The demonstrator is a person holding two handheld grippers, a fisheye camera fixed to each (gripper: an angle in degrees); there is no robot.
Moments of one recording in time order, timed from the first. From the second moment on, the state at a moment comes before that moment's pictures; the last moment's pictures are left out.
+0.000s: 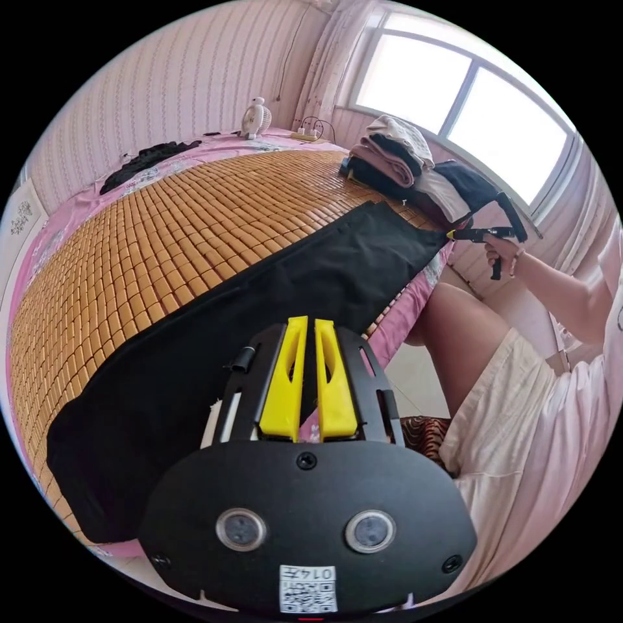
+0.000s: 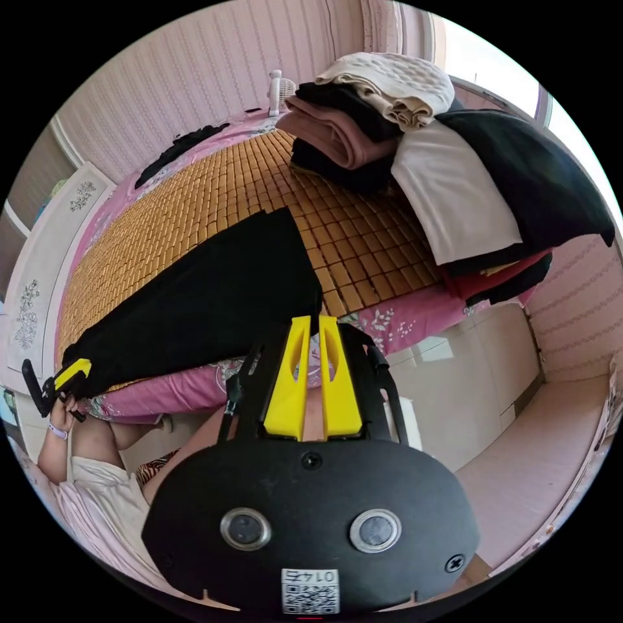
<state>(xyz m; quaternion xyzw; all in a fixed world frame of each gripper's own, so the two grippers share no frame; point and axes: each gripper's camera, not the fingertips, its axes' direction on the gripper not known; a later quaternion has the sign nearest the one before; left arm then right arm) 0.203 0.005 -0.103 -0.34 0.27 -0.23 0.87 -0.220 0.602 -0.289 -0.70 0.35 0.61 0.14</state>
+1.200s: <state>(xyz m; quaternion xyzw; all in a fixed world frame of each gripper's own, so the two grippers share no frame) -0.208 0.302 -0.454 -0.35 0.06 -0.40 0.85 -0.540 0.911 0.347 -0.49 -0.43 0.59 0.47</state>
